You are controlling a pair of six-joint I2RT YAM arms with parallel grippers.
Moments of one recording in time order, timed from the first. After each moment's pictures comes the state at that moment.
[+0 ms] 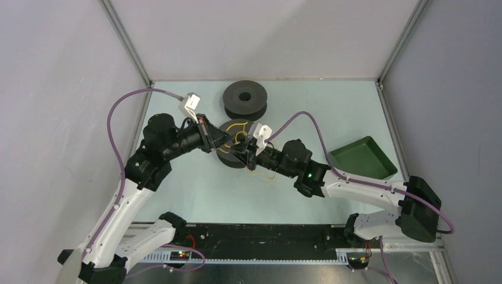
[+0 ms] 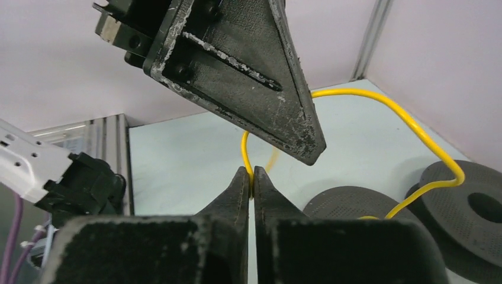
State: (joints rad) left arm -0.47 0.86 1.06 -0.42 0.45 -0.61; right arm 1.10 1.30 0.90 0.54 -0.07 -0.06
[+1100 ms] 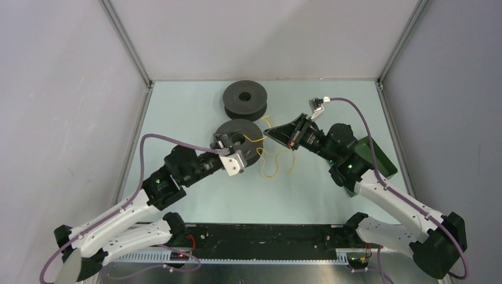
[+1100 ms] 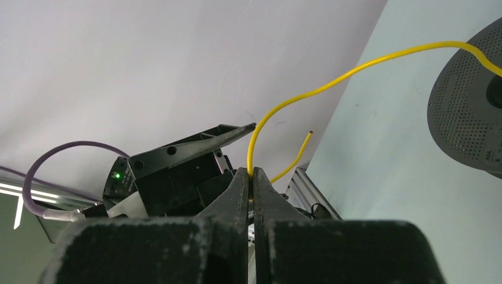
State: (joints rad) left arm -0.92 0.77 0.81 -0.09 0.05 0.67; right arm 0.68 1.01 0.81 0.32 -0.32 1.18
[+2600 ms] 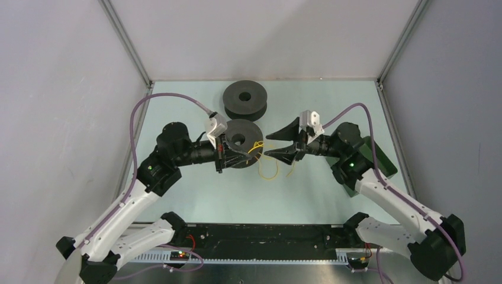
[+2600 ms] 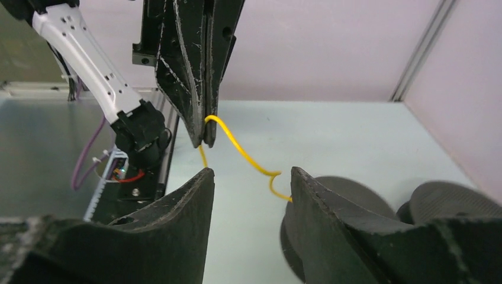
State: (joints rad) left arm -0.64 0.85 0.96 -0.25 0.67 -0.16; right arm 0.62 0.99 0.80 0.40 -0.82 0.09
